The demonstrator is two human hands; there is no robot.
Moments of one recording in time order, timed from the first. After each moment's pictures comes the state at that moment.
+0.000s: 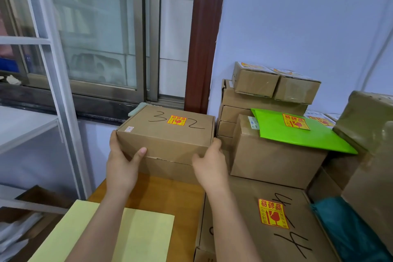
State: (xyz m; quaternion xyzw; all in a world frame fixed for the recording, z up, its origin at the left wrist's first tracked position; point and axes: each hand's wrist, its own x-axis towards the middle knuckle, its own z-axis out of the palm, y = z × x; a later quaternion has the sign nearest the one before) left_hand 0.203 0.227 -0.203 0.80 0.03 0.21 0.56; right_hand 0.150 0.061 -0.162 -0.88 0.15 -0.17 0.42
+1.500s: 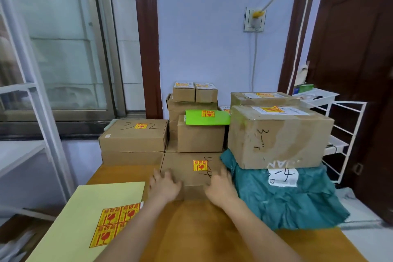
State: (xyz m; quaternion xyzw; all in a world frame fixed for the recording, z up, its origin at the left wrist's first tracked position) left_hand 0.011 0.117 -0.181 0.96 -0.12 -0.06 0.22; right_hand -0.075 -0.017 -0.165 -0.95 0.21 -0.05 0.22
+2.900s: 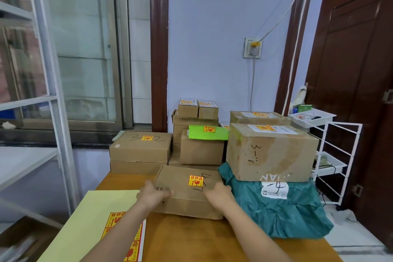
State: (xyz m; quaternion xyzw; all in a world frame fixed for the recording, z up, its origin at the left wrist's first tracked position) left_hand 0.012 0.173 -0.179 0.85 -0.06 -0.09 0.52; right_hand -0.092 -0.013 -0.144 -0.89 0.27 -0.04 0.36
